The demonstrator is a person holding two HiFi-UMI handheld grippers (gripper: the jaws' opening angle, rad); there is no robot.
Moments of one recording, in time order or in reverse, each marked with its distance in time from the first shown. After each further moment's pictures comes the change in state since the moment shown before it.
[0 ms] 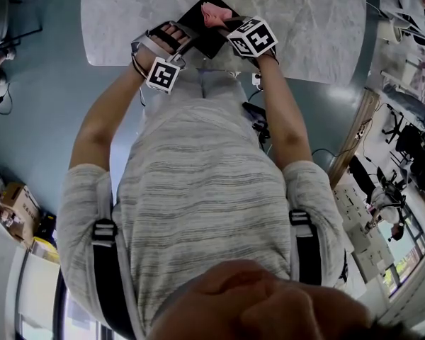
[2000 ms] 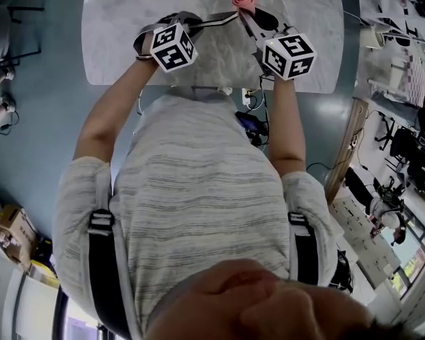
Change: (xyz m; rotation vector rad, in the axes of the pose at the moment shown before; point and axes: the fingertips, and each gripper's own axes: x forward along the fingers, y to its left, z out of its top) left arm -0.006 0.132 -0.017 -0.814 -0.050 -0.080; right arm -0.205 -0.022 0.126 -0.010 -0.621 -0.313
